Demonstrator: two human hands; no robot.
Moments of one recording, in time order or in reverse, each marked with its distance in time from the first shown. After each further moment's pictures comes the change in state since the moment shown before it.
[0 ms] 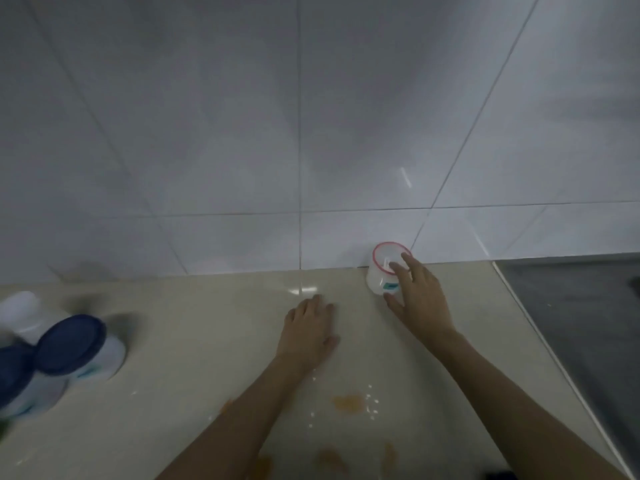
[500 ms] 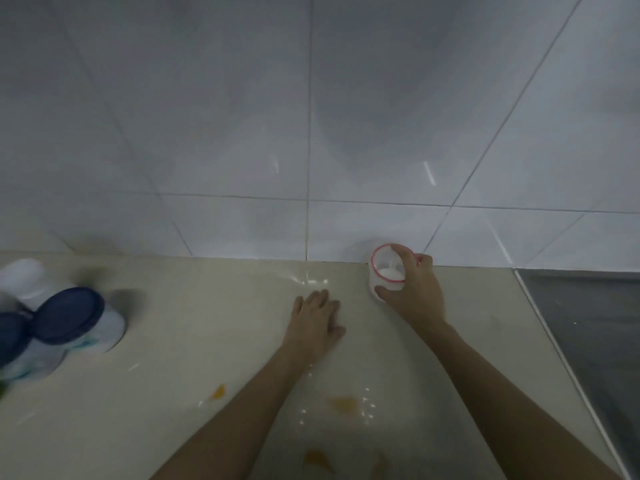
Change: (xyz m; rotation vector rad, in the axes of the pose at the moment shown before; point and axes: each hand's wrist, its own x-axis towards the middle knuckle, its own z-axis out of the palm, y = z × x) left_hand 0.029 0.003 0.028 -0.143 -0.013 -0.101; right_hand 0.030 0.001 0.028 0.358 0.021 0.159
